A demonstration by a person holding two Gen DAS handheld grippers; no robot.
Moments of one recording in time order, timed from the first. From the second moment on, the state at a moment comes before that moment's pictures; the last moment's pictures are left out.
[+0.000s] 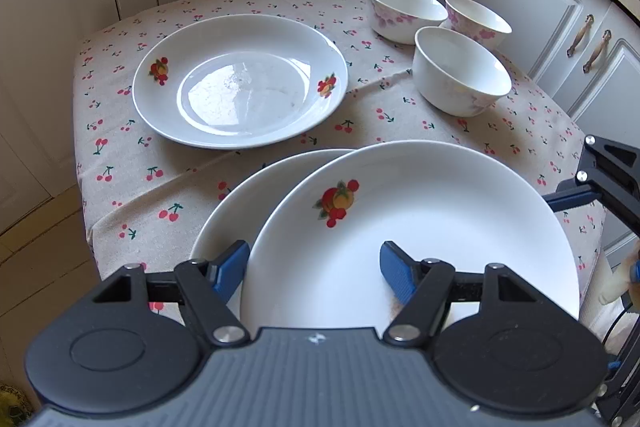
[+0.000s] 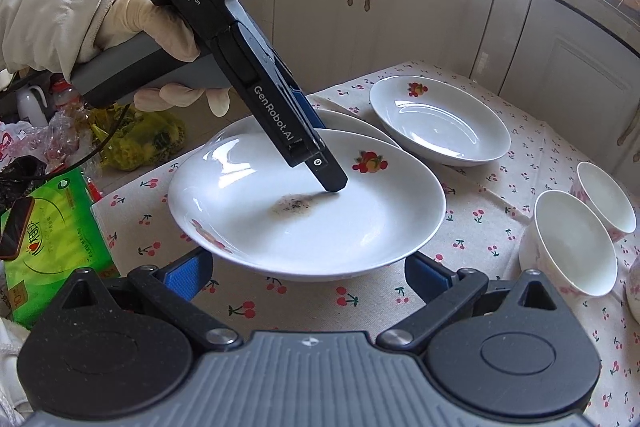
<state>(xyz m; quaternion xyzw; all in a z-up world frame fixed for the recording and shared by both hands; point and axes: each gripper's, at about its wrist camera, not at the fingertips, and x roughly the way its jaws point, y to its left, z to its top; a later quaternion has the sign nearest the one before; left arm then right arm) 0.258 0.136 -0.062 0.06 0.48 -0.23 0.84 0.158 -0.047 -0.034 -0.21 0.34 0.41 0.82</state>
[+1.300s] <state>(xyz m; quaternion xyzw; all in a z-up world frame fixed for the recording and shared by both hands) 0.245 0.152 -0.048 0.06 0.45 -0.21 0.87 0.166 -0.025 -0.048 -0.20 0.37 0.37 0.83</state>
